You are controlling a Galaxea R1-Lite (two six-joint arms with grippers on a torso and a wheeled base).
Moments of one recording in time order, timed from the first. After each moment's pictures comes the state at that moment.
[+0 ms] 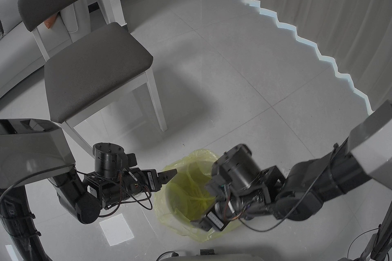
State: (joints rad) left arm -0.42 2.10 -0.51 -1.09 -0.16 -0.44; right arm 0.89 2.06 -1.02 -0.14 -0.02 0.02
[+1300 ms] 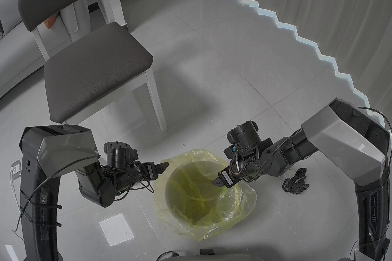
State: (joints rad) left arm -0.29 2.42 -0.81 -1.09 -0.15 -0.33; right arm 0.57 2.39 -1.36 -0.12 -0.04 -0.07
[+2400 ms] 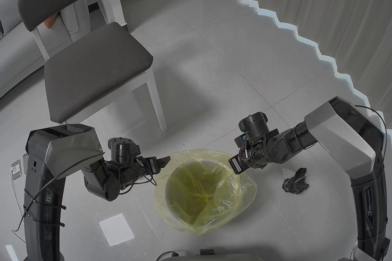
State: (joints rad) left arm -0.28 2.47 -0.94 -1.04 -0.15 -0.35; right arm 0.47 2.46 -1.48 -0.10 -0.03 -0.11
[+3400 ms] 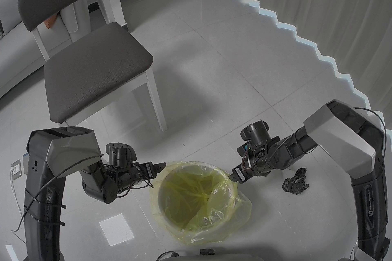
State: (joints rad) left arm -0.25 2.50 -0.91 -1.02 -0.16 -0.41; right arm 0.46 2.46 -1.40 -0.10 -0.03 -0.13
